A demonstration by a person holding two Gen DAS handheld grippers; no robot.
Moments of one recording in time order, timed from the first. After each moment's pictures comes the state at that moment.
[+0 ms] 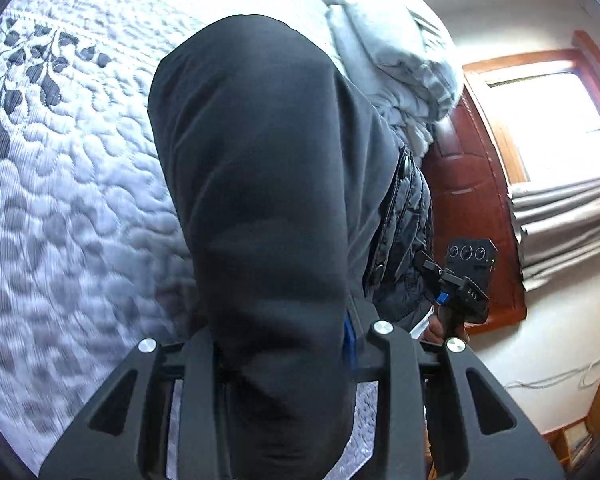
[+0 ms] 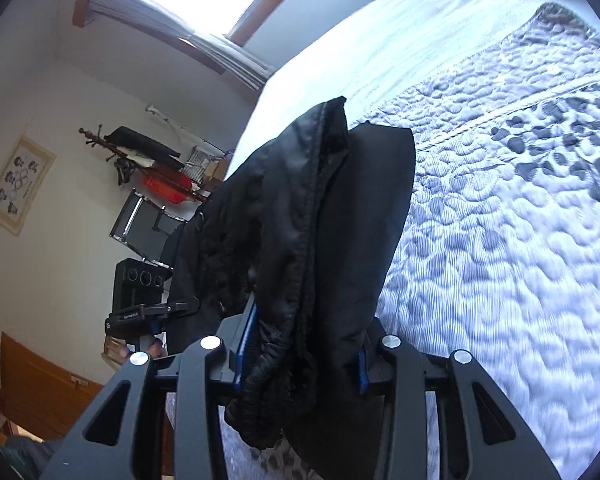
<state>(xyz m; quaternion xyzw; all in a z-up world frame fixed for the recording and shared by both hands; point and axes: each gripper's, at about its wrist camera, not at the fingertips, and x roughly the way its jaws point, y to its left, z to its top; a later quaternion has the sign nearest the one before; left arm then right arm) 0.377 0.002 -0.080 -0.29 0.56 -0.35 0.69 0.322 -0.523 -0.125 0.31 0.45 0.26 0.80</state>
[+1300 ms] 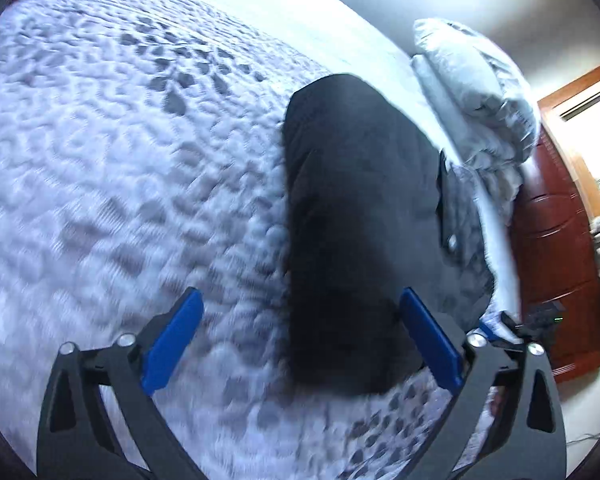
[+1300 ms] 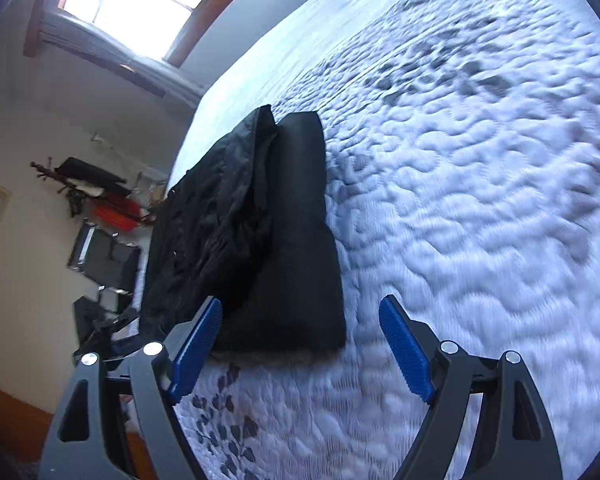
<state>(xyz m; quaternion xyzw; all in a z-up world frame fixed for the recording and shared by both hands) 0.291 0.064 -0.085 -0.22 0.53 -0.16 0.81 0.226 -0.563 -0.163 0.30 0.44 0.13 0.83</state>
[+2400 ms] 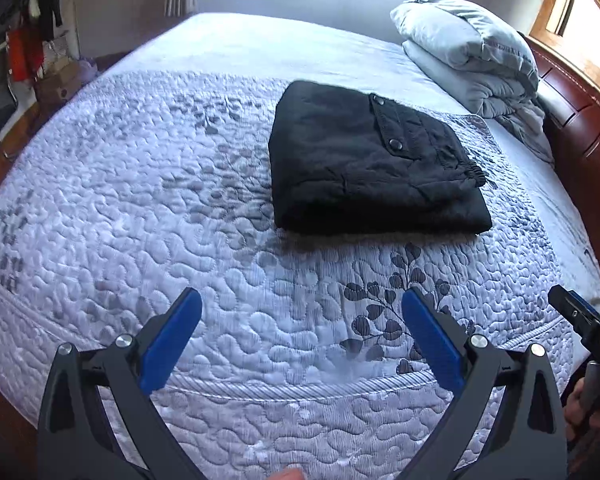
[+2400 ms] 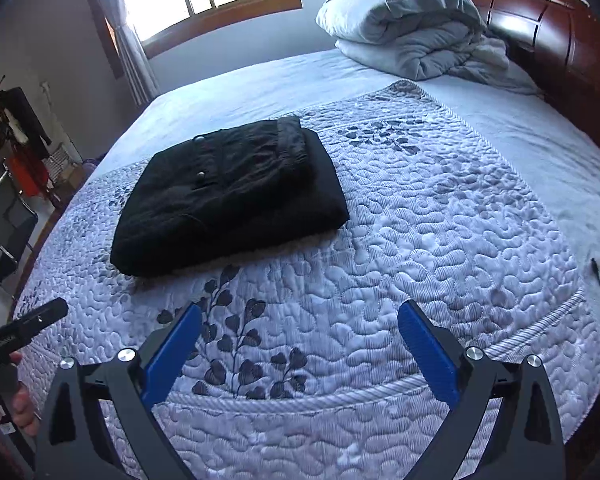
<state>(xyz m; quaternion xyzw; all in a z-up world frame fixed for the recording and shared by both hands) 0.117 0.007 0.004 -0.04 0.47 -0.08 0.88 0.056 -0.431 -0.079 0.11 0.40 -0.05 0.91</state>
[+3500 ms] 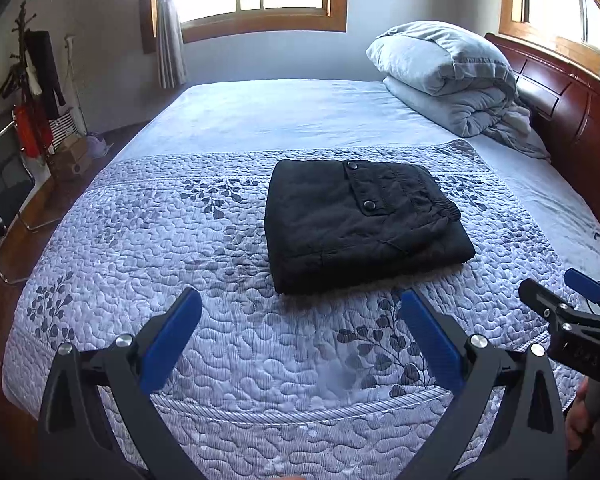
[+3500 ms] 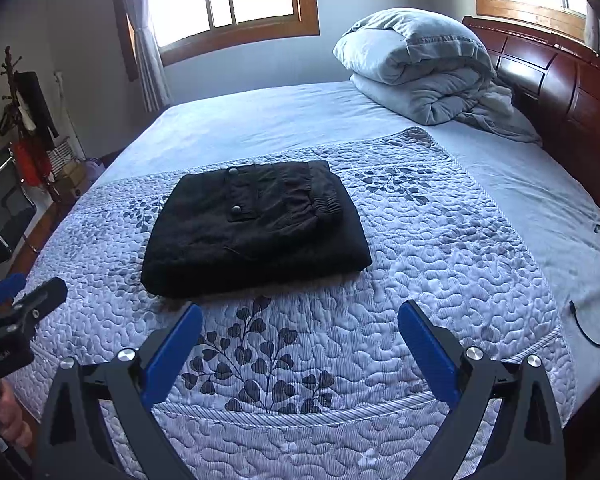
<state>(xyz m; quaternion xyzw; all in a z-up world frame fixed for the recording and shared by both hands) 0.094 -0.028 0.074 0.04 0.38 -0.07 0.92 0.060 -0.390 -0.034 0.07 0.36 -0.05 0.93</state>
